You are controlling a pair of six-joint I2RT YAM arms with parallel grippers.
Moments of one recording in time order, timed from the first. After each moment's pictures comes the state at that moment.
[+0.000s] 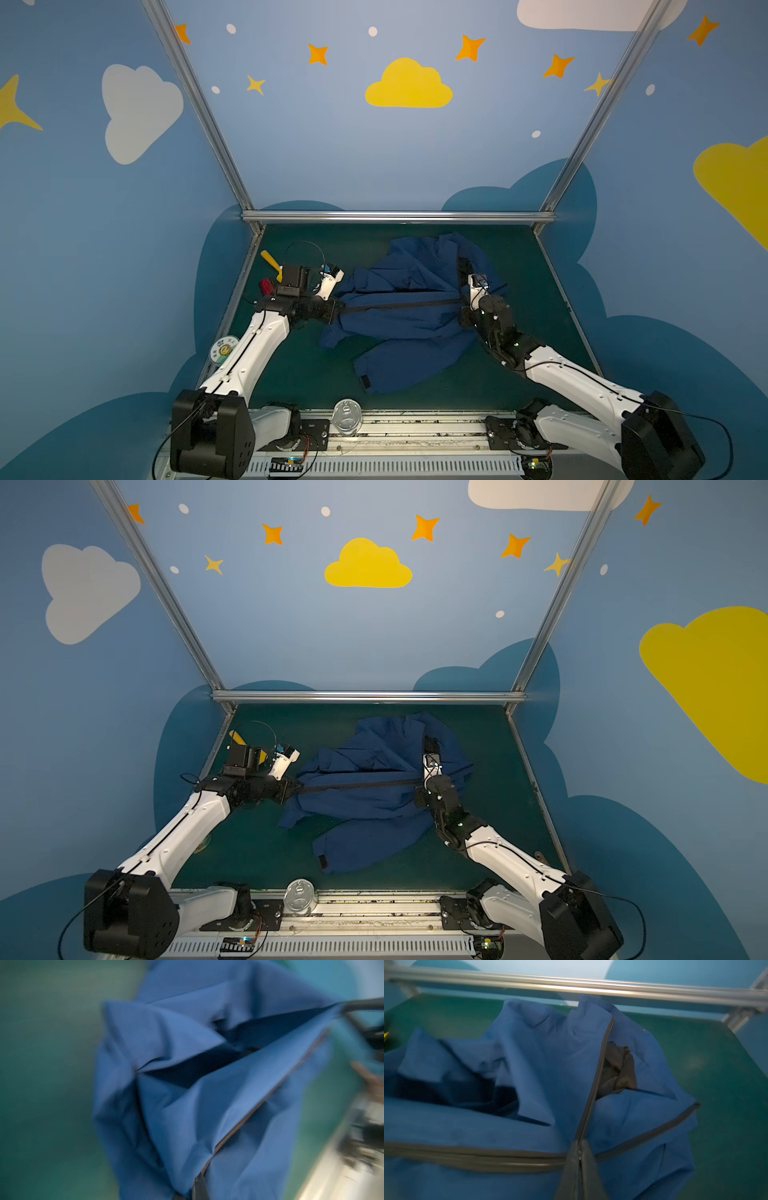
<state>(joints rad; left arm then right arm) -0.11 1.21 0.86 -0.60 0.45 0.16 0.59 1.08 0.50 0.12 0.38 0.20</state>
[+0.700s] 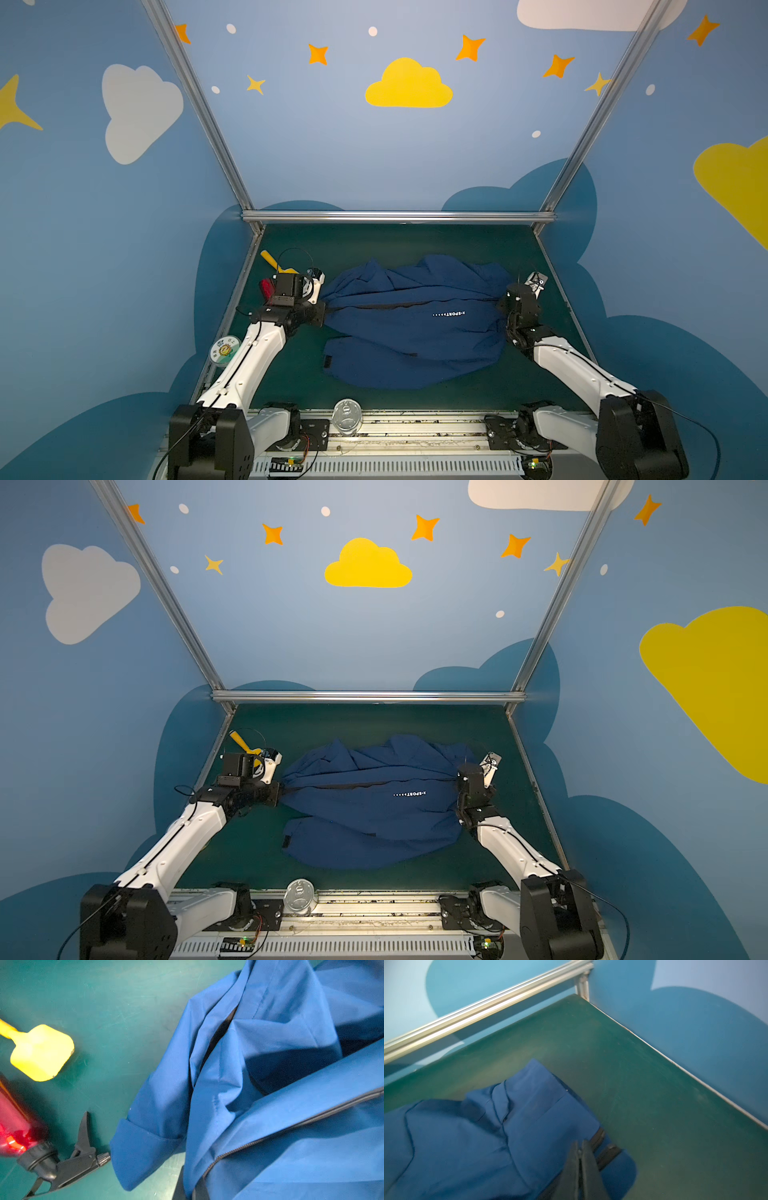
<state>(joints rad) -0.07 1.15 0.78 -0.54 0.19 0.08 0.22 1.15 0.52 0.05 0.59 0.53</state>
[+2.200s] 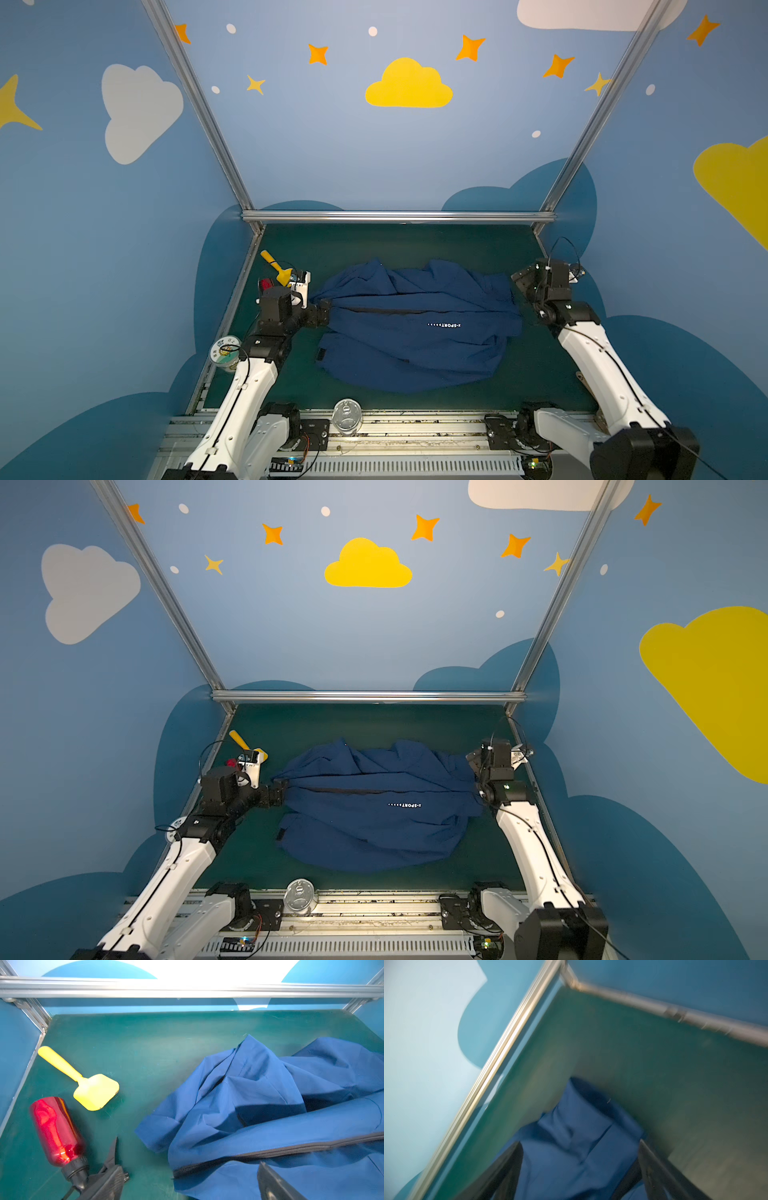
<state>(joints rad) -0.04 0.87 0.60 -0.29 0.17 -0.01 0.10 1.14 0.97 -0.58 0.24 1.02</state>
